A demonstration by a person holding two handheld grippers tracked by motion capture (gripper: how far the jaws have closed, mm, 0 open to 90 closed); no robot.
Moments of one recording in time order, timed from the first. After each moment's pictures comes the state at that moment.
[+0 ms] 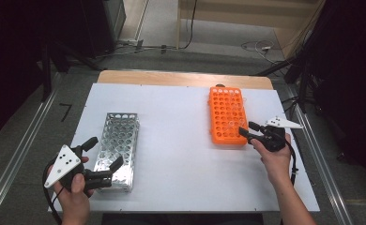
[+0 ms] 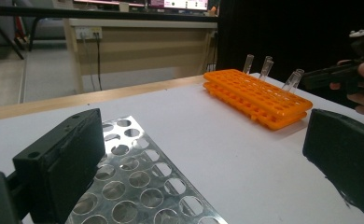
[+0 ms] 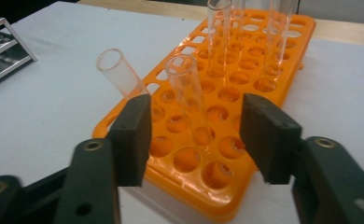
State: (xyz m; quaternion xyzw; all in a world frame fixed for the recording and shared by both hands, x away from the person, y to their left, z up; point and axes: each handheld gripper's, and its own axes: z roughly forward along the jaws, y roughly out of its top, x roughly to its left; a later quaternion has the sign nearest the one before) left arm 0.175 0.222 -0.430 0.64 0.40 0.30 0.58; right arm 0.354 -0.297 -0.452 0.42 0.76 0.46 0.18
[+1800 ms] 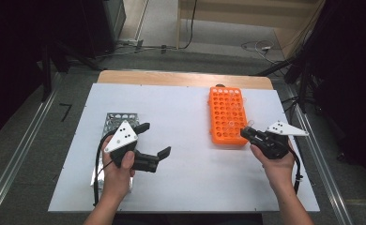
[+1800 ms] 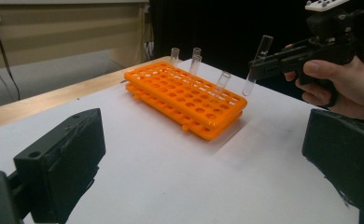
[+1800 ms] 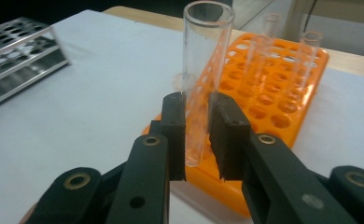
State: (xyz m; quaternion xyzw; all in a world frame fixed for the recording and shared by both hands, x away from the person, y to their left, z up) left arm 0.235 0.128 -0.401 0.72 0.32 0.20 0.58; right arm 0.312 -0.284 -0.422 0.37 0.77 0.48 0.20
